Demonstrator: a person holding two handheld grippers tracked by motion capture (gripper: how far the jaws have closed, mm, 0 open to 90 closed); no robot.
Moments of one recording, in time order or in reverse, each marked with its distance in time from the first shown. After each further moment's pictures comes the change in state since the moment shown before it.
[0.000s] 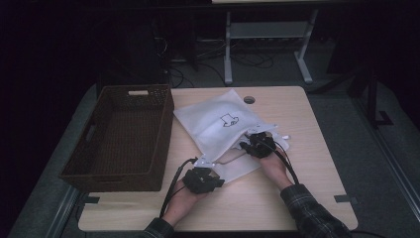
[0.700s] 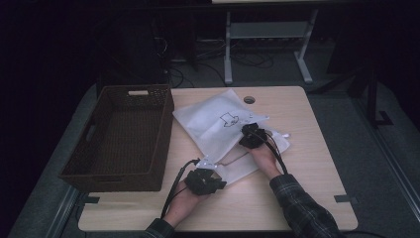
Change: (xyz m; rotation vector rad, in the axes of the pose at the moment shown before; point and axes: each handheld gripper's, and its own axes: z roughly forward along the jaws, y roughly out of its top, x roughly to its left) left arm -0.005 0.001 0.003 0.017 -0.018 0.013; right arm -0.003 0.025 0.027 -0.031 -0.013 0.030
